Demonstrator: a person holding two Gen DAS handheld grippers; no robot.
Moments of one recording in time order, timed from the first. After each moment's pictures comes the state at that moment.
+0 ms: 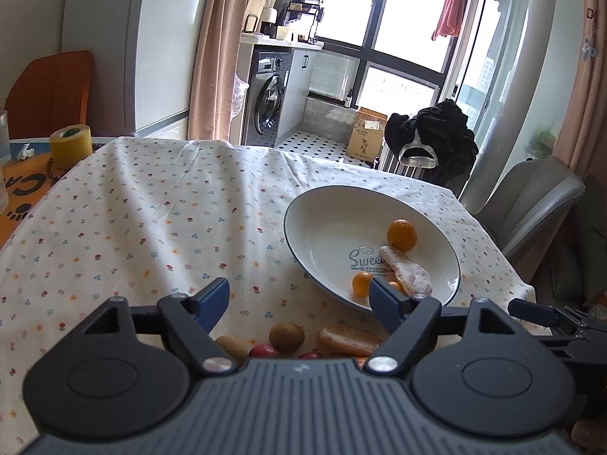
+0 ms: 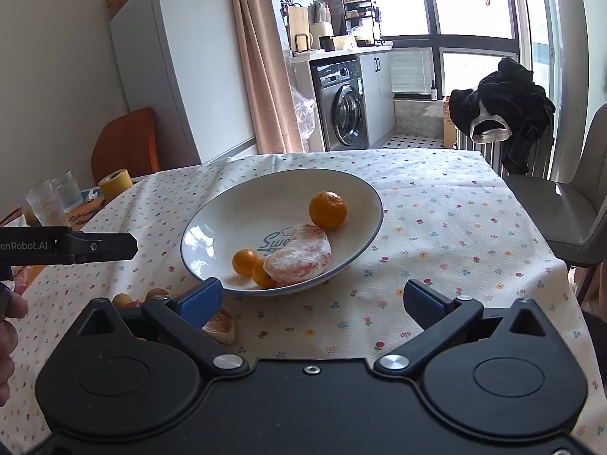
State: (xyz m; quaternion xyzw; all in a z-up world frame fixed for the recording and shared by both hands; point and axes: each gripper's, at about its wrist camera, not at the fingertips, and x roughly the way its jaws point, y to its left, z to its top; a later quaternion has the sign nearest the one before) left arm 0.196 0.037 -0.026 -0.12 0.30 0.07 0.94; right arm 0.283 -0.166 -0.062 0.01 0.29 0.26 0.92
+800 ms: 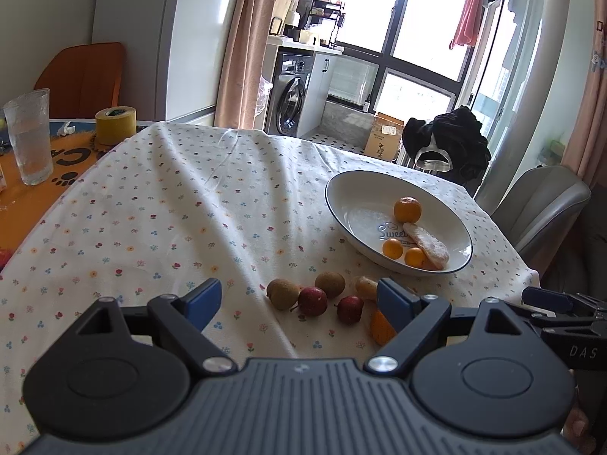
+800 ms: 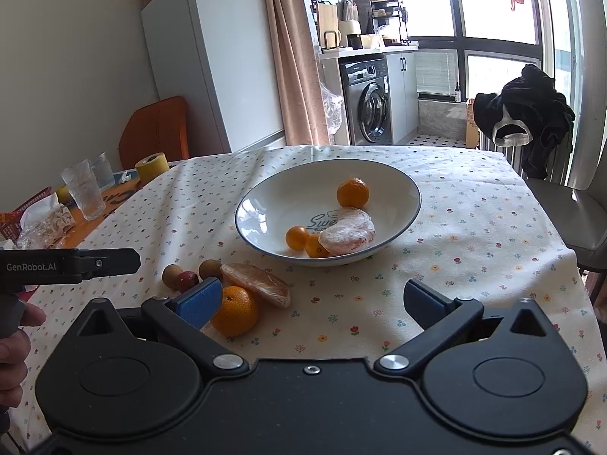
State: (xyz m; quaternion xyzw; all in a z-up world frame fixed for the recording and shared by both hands) left arm 0.135 0.053 -0.035 -0.13 0.30 0.09 0.94; right arm 0.240 -0.156 -0.052 0.00 0.29 0.29 0.91
